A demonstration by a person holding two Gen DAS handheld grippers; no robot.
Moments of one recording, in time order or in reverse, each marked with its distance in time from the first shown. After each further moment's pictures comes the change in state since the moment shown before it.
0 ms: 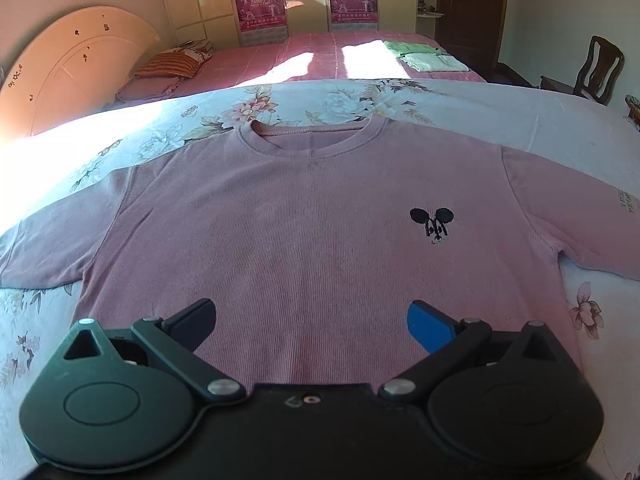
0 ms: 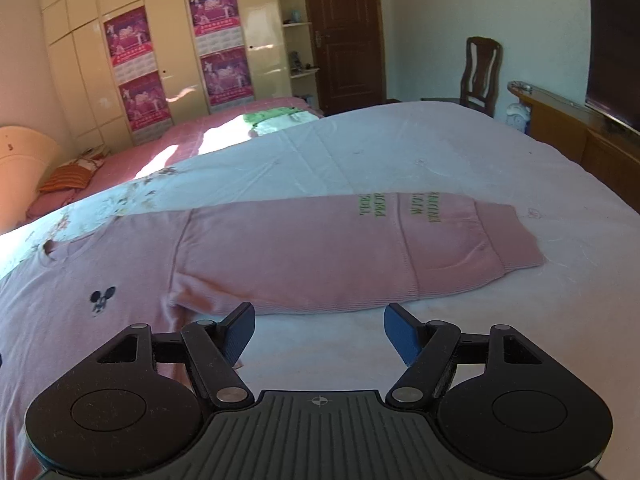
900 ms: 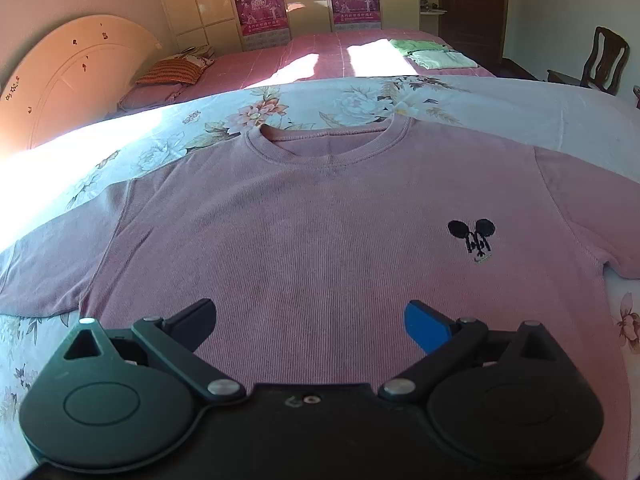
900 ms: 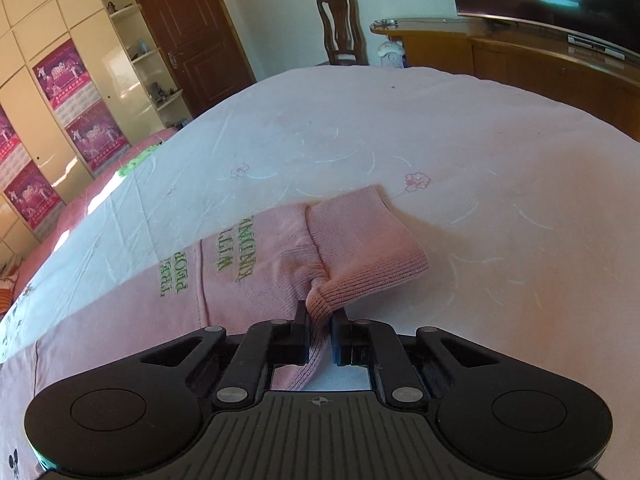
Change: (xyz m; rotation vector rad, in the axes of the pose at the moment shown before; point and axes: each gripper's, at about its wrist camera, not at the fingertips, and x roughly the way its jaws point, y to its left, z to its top) left arm 0.037 0.018 0.012 0.032 -0.006 0.024; right arm 0.046 -0.106 0.038 0.340 -0.021 -0.150
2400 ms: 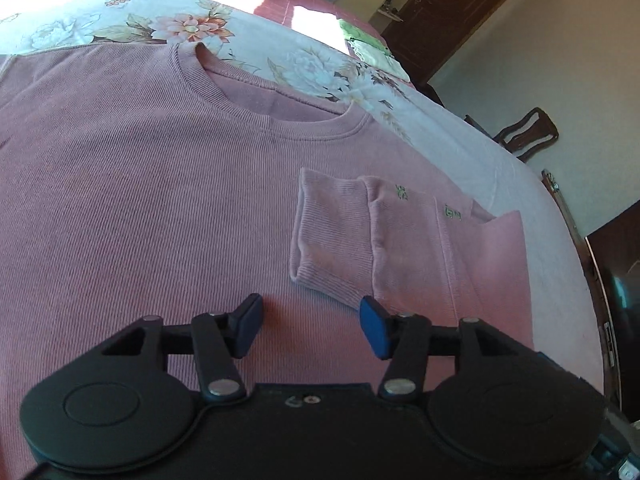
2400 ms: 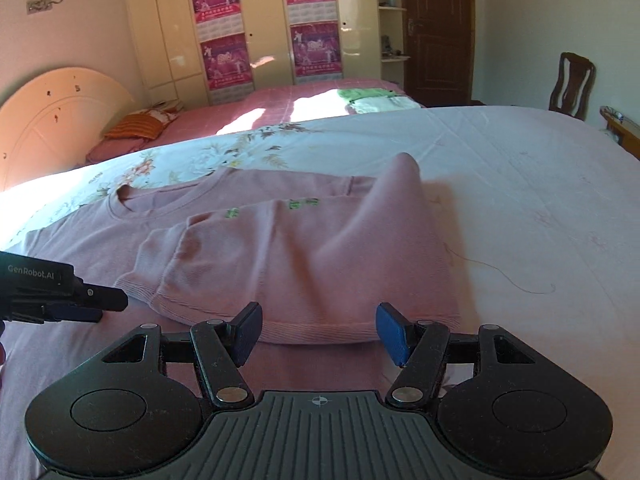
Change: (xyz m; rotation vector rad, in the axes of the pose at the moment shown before) left arm 0.095 0.048 0.022 -0.318 0.126 -0.529; right arm -0.056 0.213 -0.155 -0.554 0.073 0.318
